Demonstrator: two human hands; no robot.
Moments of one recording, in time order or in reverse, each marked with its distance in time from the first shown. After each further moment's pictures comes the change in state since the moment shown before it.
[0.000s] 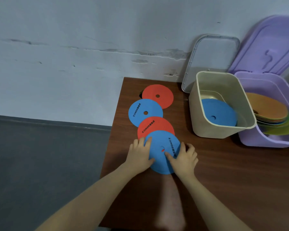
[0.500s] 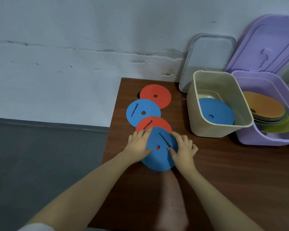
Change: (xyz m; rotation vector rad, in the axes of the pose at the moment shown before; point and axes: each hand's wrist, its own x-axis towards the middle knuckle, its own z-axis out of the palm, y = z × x) left_hand 0.024 -0.004 -0.023 -0.129 -0.045 0.032; right_hand 0.010 -0.002 -0.020 0.122 0.080 -0.365
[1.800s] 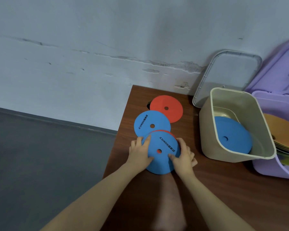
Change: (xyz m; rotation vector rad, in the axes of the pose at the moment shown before) left_hand 0.028 -0.019 0.002 -0.085 0.109 -0.188; right_hand 0.063 -0.019 0.021 0.167 -0.154 0.292
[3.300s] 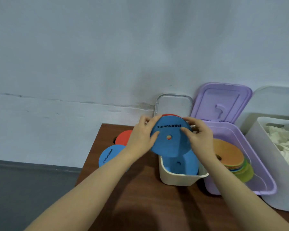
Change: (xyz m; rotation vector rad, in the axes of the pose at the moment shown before) left_hand 0.045 0.196 -0.104 -0.168 0.560 0.600; right_hand 0.034 -0.030 -0.248 0.389 0.423 -0.632
